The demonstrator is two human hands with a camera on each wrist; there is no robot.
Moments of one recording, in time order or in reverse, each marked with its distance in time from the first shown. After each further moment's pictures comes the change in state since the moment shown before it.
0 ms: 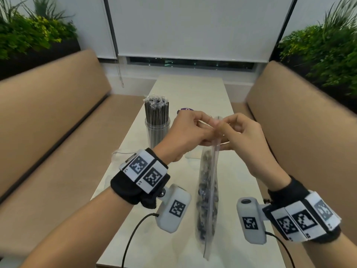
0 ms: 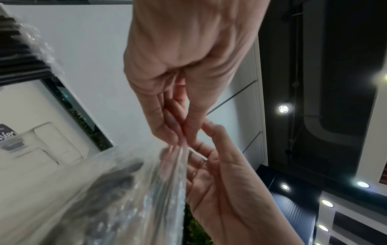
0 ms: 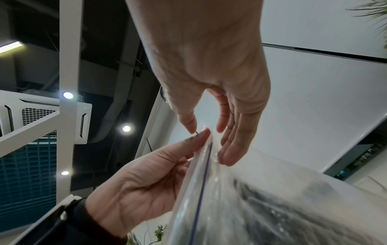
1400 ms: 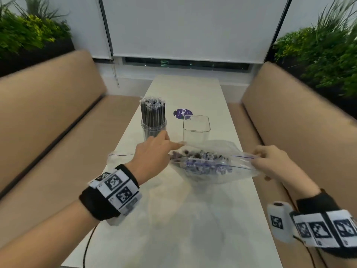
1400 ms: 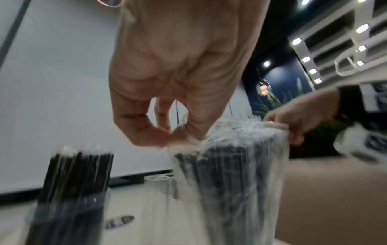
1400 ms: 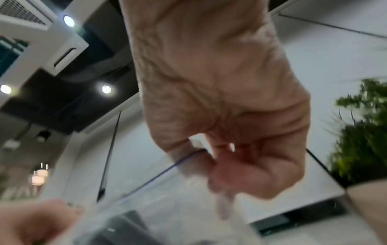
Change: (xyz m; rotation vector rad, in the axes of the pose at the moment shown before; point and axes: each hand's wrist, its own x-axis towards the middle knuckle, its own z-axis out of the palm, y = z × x) left_hand -0.001 -0.066 -0.054 1.336 -0.025 0.118; right_hand -0.001 0.039 -0.076 -0.753 -0.132 0.359
